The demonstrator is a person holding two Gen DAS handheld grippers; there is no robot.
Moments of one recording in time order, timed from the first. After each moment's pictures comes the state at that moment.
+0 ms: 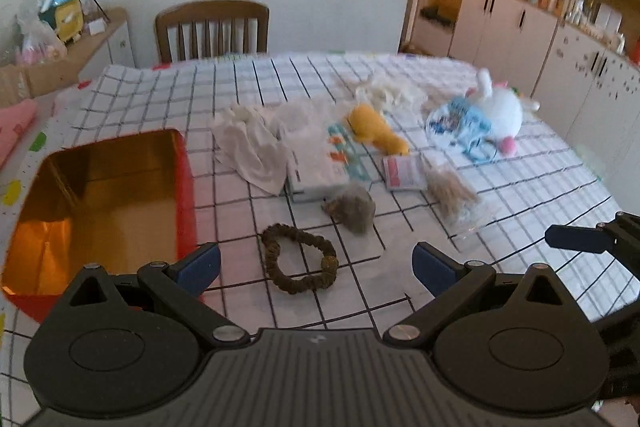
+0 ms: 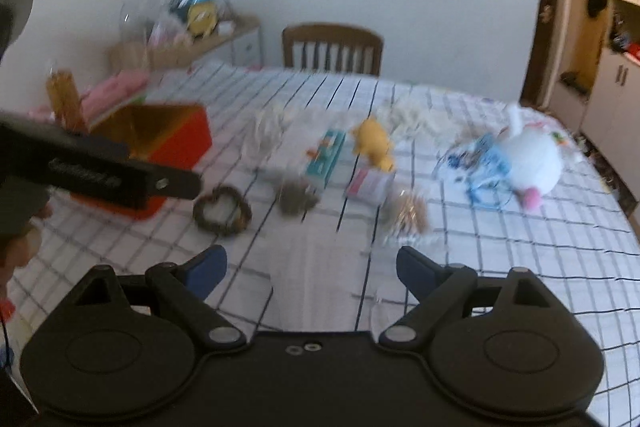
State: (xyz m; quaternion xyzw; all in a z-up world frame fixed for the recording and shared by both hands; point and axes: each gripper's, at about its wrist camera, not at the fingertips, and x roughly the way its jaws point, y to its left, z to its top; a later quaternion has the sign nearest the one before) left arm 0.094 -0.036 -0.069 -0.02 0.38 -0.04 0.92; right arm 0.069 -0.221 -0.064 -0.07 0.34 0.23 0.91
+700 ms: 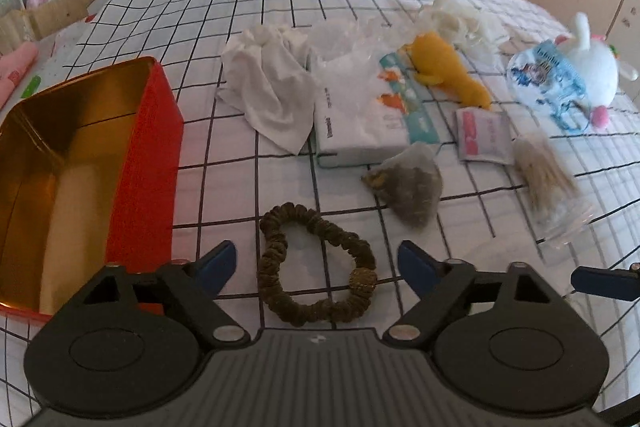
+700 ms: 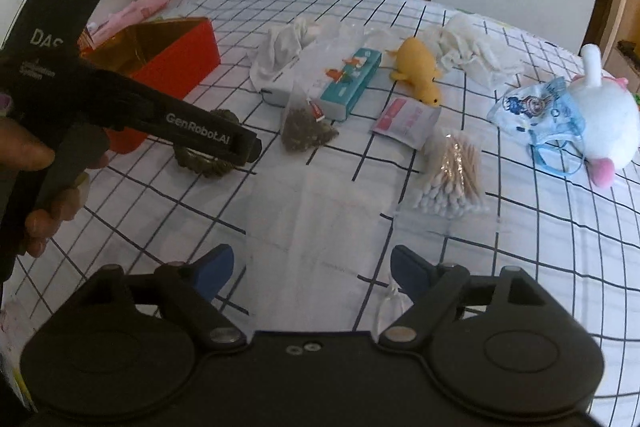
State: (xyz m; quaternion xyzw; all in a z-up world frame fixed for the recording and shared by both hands) left arm 0.175 -0.048 -0.134 -0.02 0.48 0.04 0.88; right arm 0.132 -0.215 -0.112 -0.10 0.43 0.29 0.85
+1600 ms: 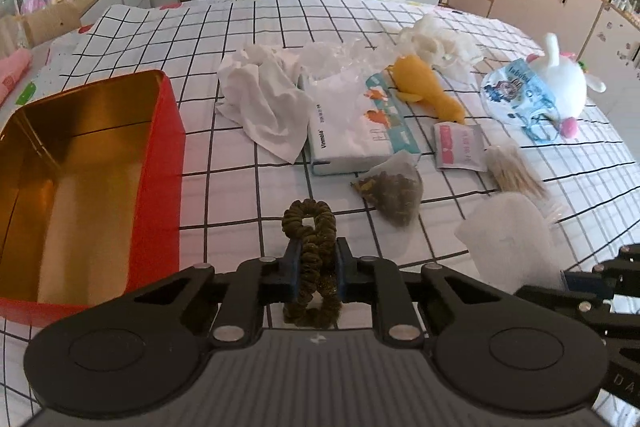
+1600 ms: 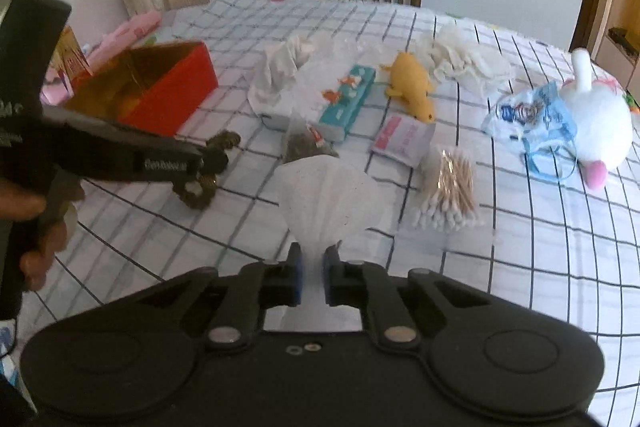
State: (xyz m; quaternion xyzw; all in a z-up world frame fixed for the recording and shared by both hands) left arm 0.150 -0.034 -0.114 -0.04 0.45 0.00 0.89; right arm 0.132 -0.214 -0.089 -0.07 0.43 0.28 0.86
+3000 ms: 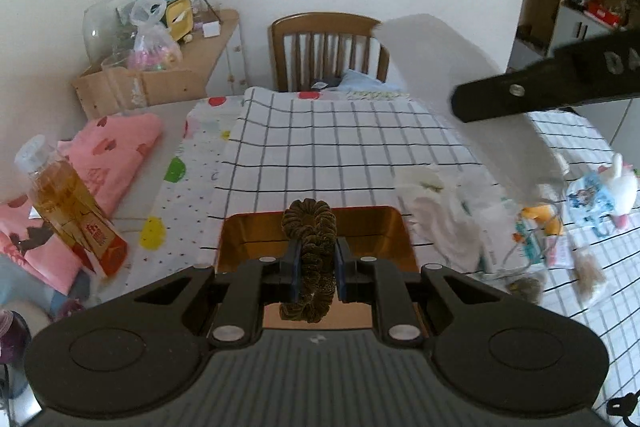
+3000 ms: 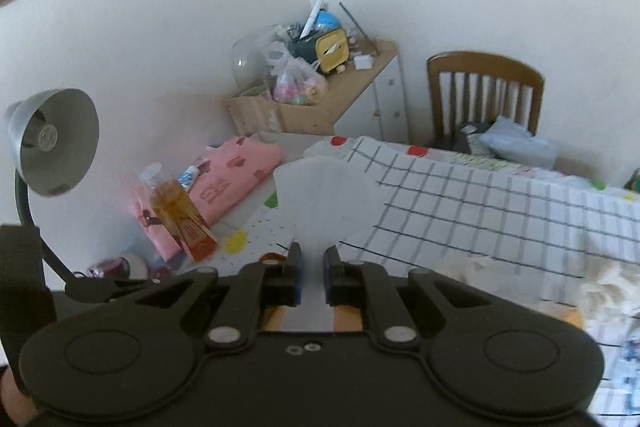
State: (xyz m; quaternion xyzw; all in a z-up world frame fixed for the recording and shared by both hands) left arm 0.137 0.130 -0.006 -0.03 0.38 0.09 0.92; right arm 0.224 -0.025 0.063 0.00 0.36 0.42 0.84
